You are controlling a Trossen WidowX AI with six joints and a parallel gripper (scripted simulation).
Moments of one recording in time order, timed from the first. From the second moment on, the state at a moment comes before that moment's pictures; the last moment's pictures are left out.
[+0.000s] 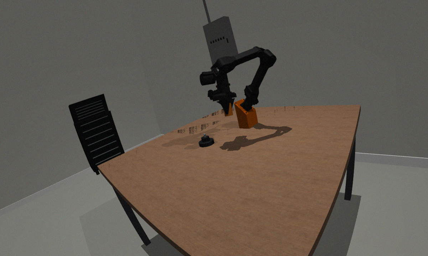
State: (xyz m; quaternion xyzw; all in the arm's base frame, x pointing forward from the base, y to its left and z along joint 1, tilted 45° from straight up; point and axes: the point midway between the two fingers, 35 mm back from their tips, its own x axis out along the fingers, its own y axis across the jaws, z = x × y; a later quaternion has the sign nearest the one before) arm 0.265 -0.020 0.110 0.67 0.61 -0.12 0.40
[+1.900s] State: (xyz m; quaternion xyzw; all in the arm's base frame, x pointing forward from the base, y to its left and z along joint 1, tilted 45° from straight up) arm 0.237 -0.077 0.160 0.87 0.27 0.05 0.41
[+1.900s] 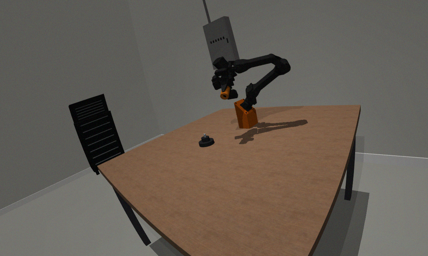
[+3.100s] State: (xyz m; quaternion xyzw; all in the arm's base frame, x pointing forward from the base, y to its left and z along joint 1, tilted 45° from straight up) arm 0.235 -0.078 0.159 0.87 0.26 0.05 0.41
